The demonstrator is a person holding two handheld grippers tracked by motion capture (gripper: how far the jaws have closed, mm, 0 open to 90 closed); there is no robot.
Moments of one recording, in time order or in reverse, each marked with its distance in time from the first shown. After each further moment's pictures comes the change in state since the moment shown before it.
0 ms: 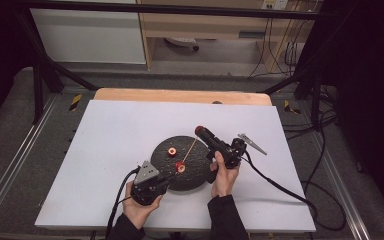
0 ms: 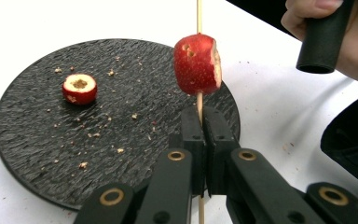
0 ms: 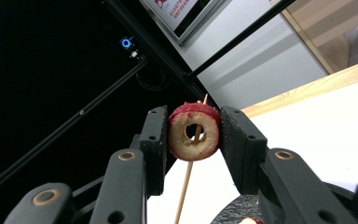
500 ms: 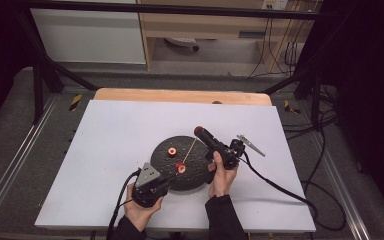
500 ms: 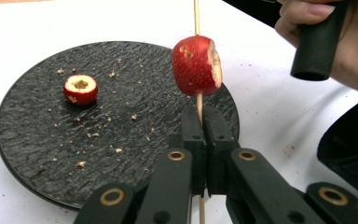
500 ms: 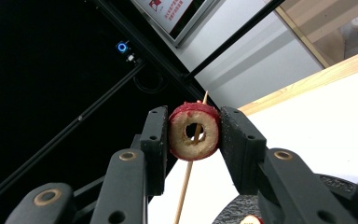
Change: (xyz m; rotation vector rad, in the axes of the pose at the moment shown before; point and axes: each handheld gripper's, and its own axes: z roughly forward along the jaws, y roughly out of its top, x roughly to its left) left arm -0.007 -0.004 -0.002 -0.022 0.033 -0.006; right arm -0.002 -0.006 0.003 -0.012 -0.018 0.039
